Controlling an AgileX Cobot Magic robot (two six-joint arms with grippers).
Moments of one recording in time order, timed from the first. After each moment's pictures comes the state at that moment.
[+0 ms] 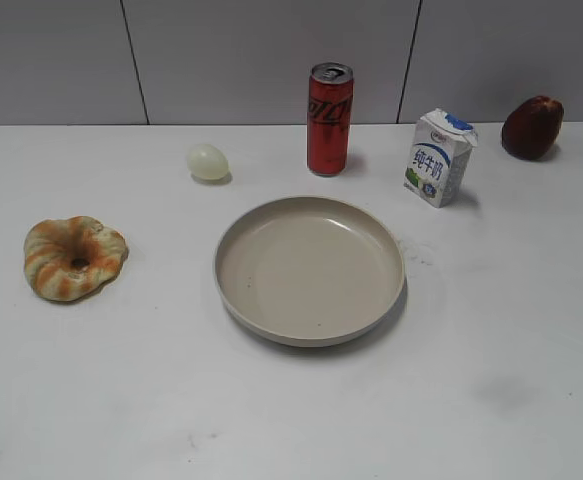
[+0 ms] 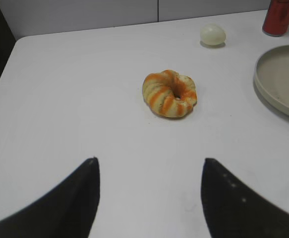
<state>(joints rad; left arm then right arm) -0.19 0.00 -0.50 -0.06 1.06 0.12 0.14 -0.01 -0.42 0.09 0.95 -0.05</state>
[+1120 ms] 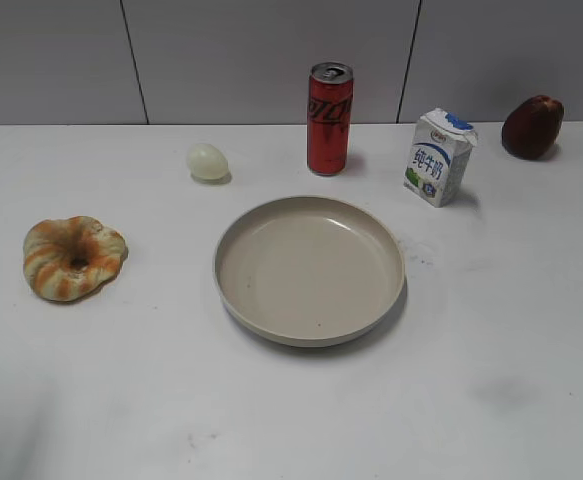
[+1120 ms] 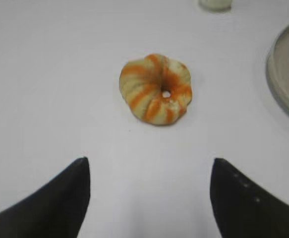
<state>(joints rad) -0.19 0.95 -0.63 -0.12 0.63 0.12 0.14 -0.01 -0.42 0.09 0.95 -0.05</state>
